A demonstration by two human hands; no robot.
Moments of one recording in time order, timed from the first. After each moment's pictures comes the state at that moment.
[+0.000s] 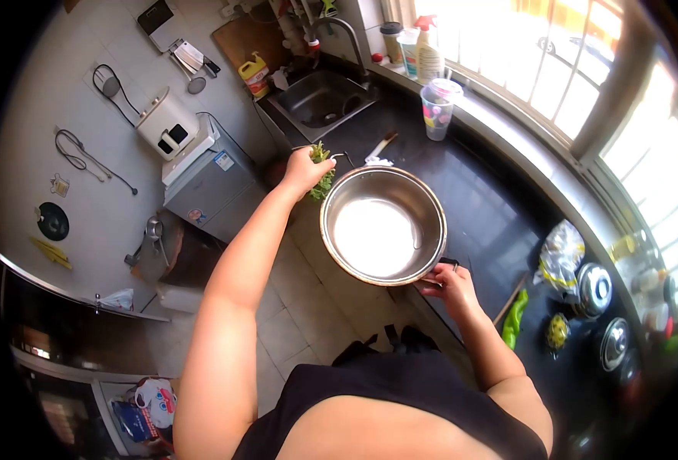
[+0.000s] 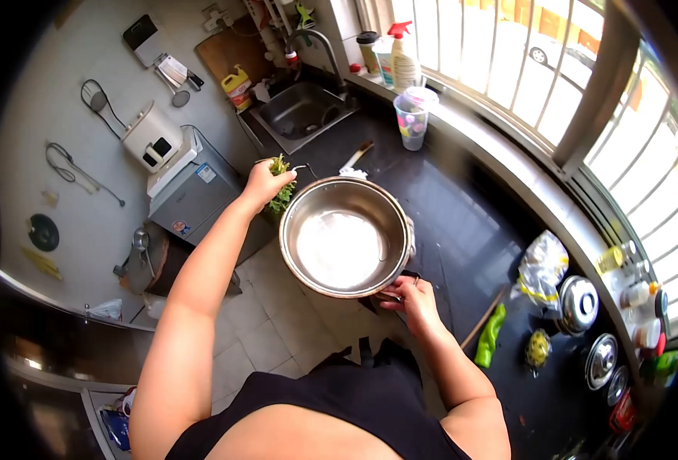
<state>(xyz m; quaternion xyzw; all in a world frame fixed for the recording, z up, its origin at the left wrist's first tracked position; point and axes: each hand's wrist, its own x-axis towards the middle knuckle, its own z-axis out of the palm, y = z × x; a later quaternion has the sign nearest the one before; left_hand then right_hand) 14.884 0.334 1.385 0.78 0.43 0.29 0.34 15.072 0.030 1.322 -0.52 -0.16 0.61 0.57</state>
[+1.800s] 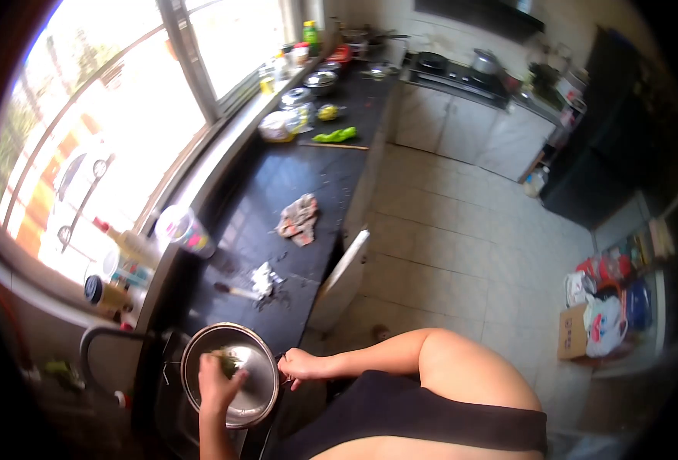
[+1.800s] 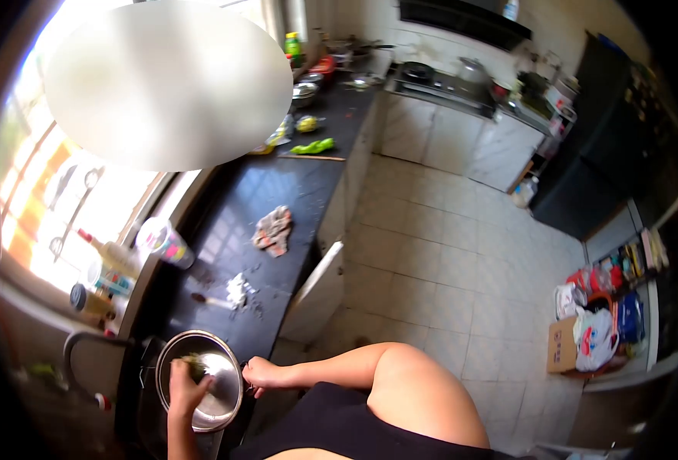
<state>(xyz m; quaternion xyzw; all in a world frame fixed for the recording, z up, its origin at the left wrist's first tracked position) 14.911 0.758 1.352 0.92 -0.33 -0.07 0.18 14.807 0.590 1.263 -0.55 0.16 0.23 0.79</state>
